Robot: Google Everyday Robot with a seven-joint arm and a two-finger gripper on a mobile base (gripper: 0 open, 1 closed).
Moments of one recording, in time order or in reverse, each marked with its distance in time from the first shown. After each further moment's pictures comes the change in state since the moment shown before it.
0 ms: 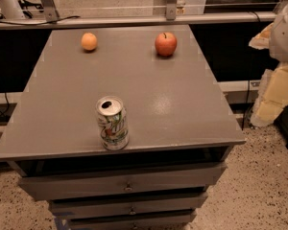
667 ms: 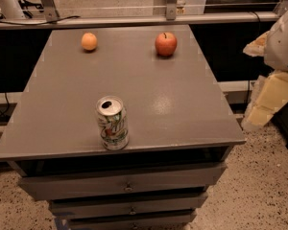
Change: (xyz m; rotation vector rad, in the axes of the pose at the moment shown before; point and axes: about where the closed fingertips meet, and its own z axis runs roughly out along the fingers) arm -0.007 0.004 0.014 -0.018 -0.074 0.021
